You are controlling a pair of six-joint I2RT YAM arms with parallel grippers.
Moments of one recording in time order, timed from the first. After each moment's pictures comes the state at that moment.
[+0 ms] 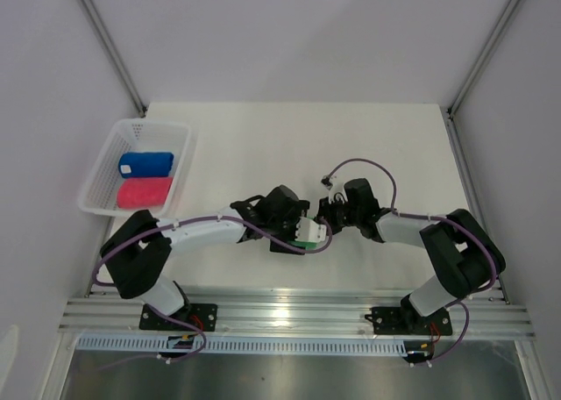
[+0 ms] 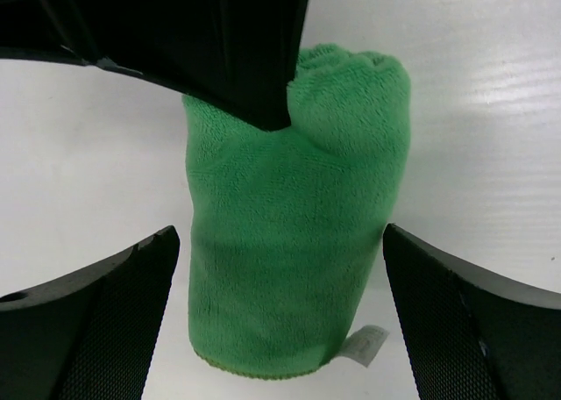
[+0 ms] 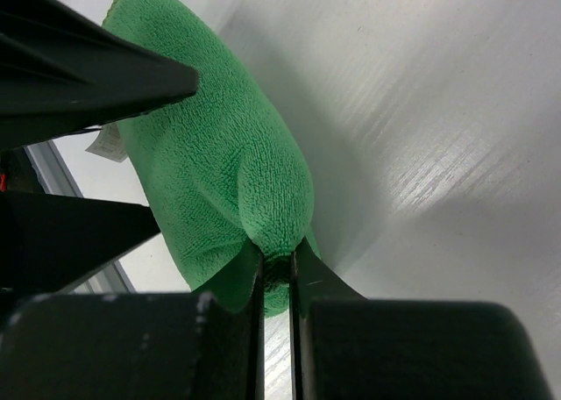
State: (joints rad) left arm -0.92 1.54 0.90 -0.27 0.14 0.84; right arm 0.52 1.56 0.61 0.25 -0.55 0.31
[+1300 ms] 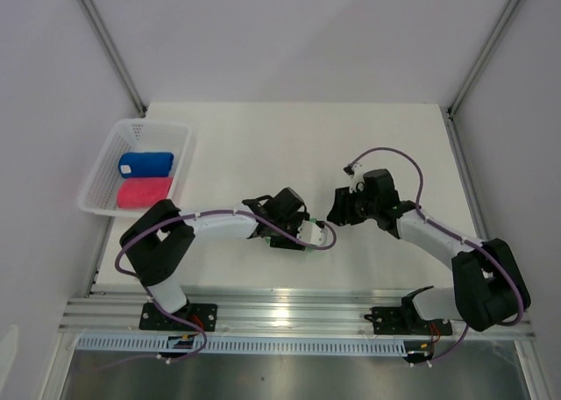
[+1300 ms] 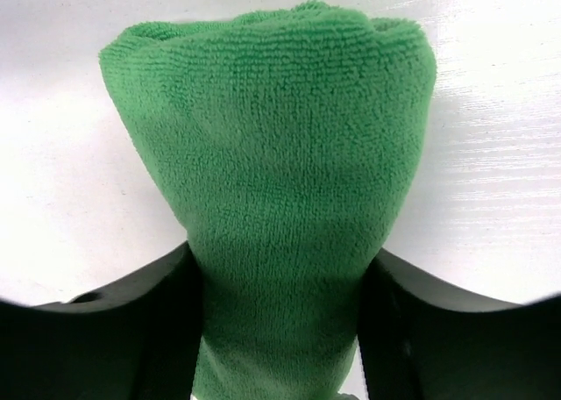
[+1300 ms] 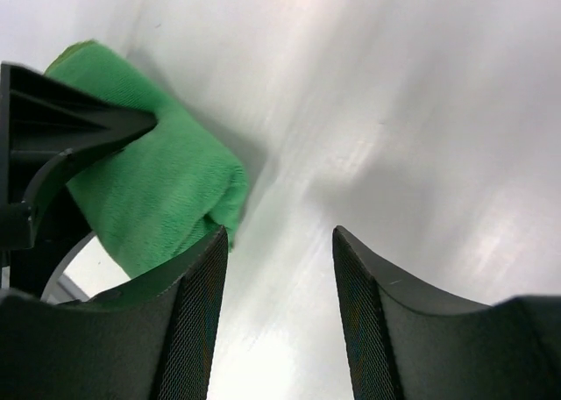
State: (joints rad) left arm -0.91 1.70 0.96 -0.32 0.14 0.84; right arm 0.43 1.35 0.68 -0.09 -0.36 0.23
